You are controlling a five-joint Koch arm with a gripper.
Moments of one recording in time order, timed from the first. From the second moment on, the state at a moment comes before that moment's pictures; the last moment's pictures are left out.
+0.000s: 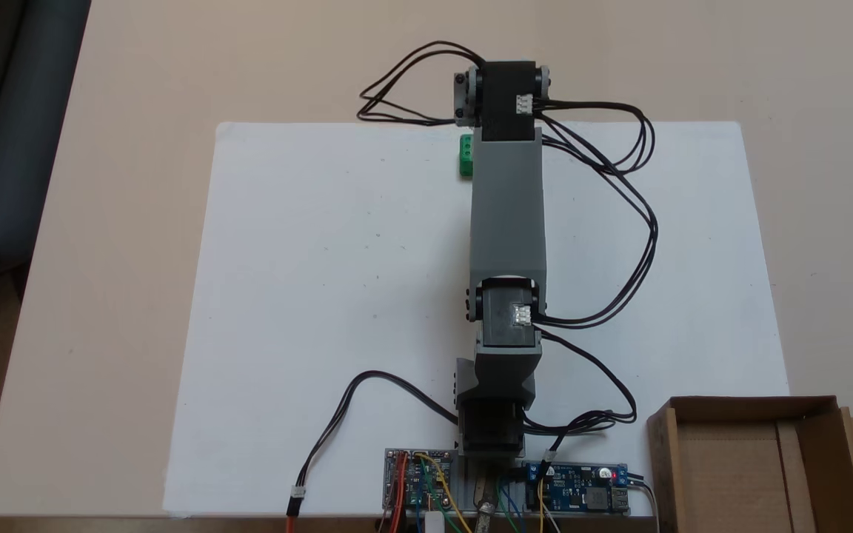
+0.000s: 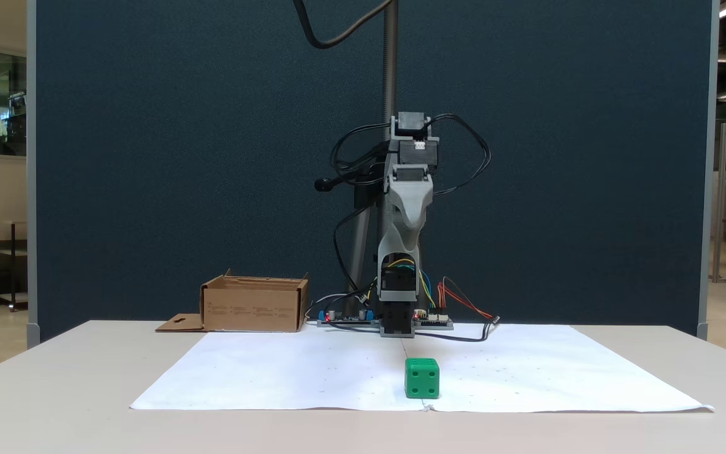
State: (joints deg) arm -0.6 85.9 58.2 70.5 0.6
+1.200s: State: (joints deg) arm -8.2 68.8 37.9 82.7 9.6
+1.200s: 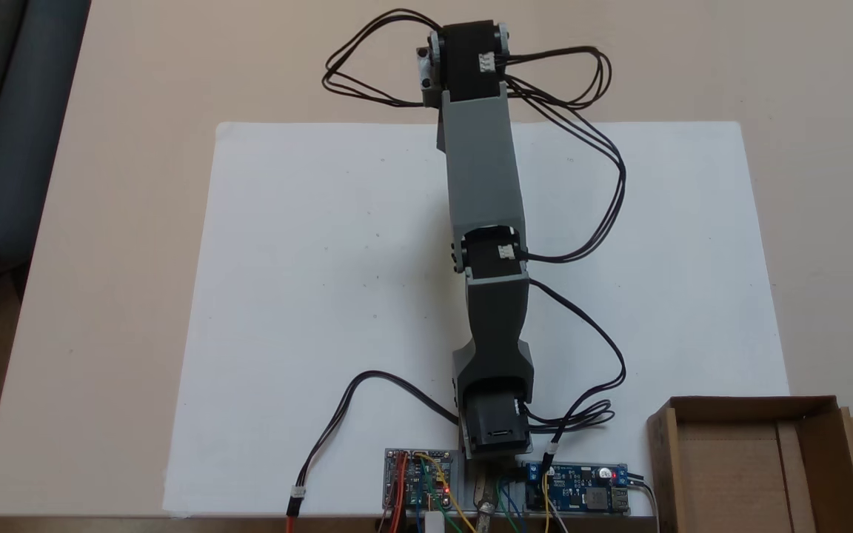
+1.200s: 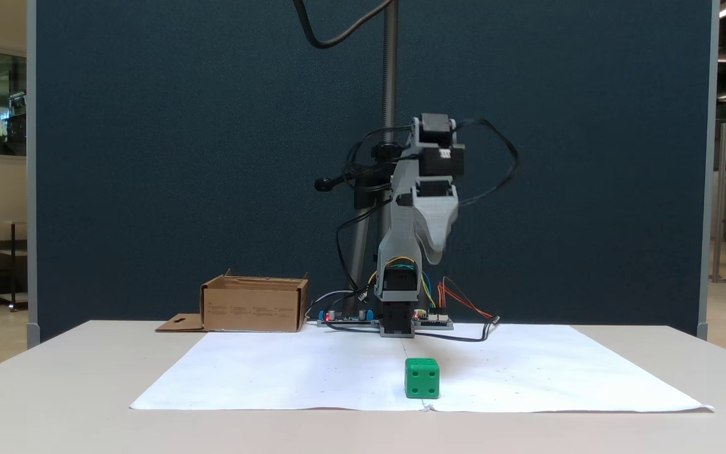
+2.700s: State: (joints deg) arm -5.6 47.3 26.3 82.7 9.6
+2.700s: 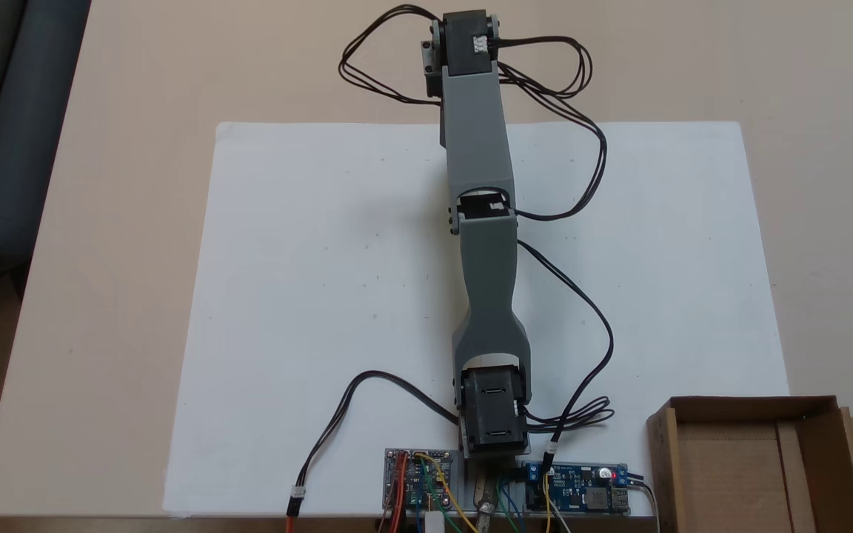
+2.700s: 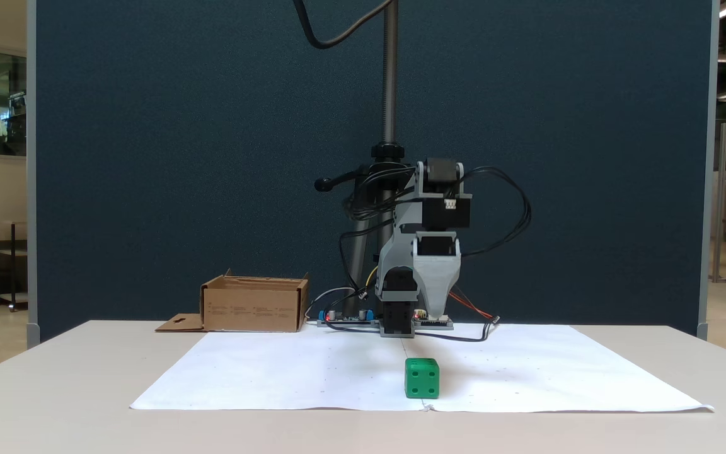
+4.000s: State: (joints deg) arm -4.4 40.8 25.4 82.7 9.6
